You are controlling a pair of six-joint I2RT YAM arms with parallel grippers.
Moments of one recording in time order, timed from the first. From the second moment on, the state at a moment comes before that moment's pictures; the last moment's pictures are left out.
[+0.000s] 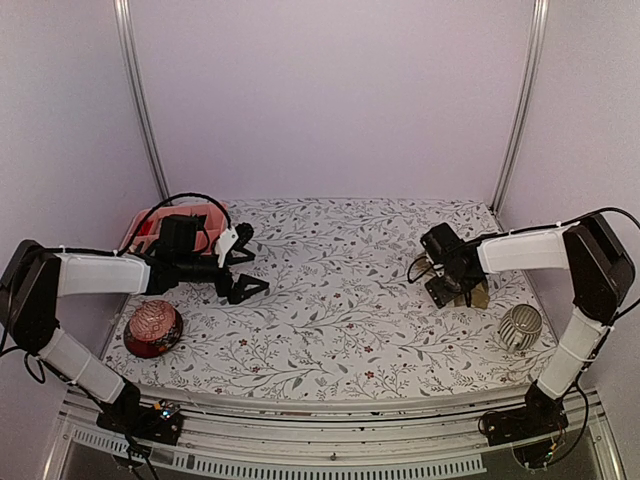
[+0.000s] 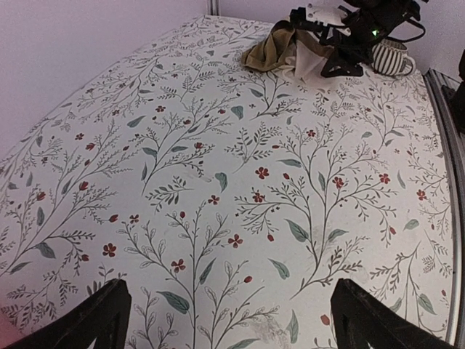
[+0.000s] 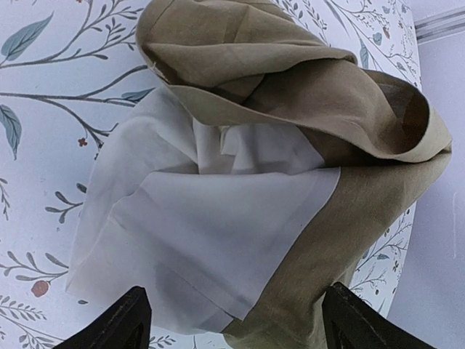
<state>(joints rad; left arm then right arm) -0.39 1.47 0.71 0.20 0.62 0.37 0.53 1.73 1.00 -0.46 0.54 0.02</state>
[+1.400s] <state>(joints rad) -0.50 1.26 0.60 0.22 0.73 0.47 0.97 1.52 1.21 -0.25 0.11 -0.07</state>
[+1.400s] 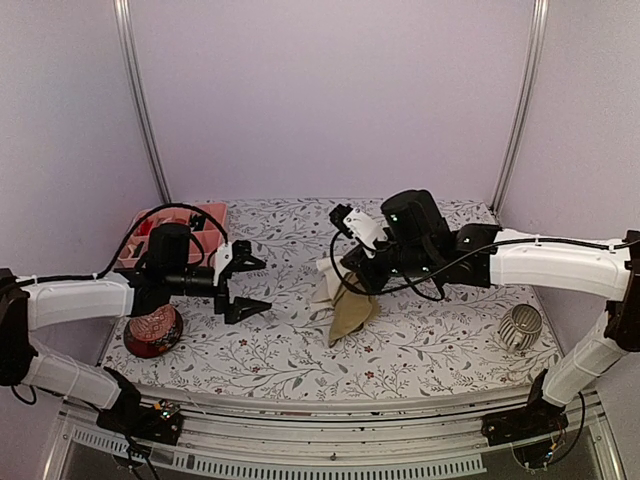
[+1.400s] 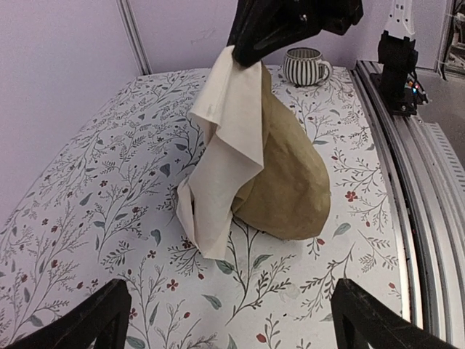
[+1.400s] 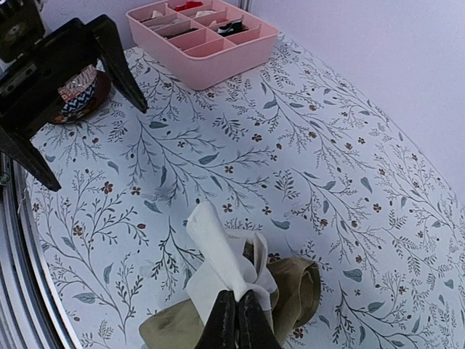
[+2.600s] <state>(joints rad) -0.64 1.31 0.59 0.21 0.60 0.55 1.11 1.78 1.32 -0.13 0.00 -0.14</state>
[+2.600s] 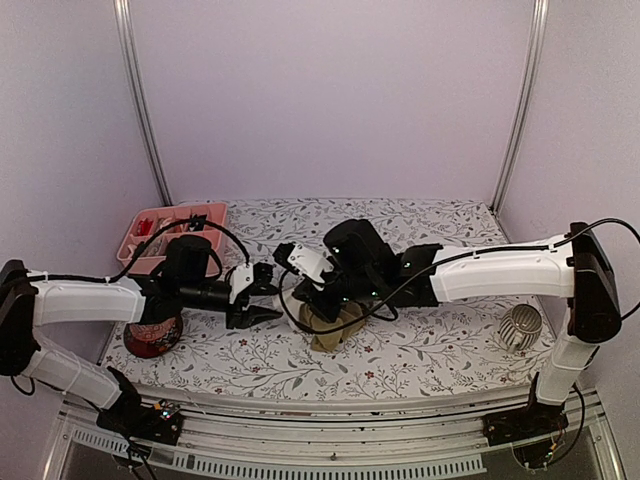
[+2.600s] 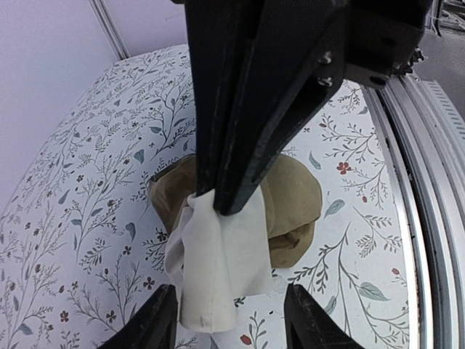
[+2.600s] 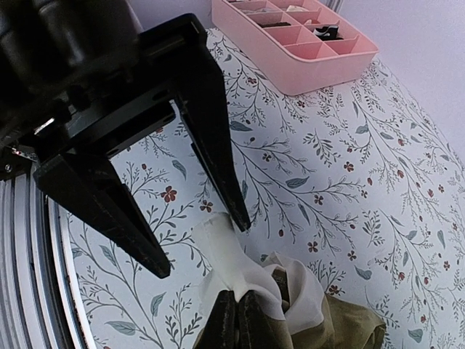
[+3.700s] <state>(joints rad) -0.66 1.27 0.56 0.27 0.45 0.52 1.16 1.60 1.01 -0.14 0.10 0.05</state>
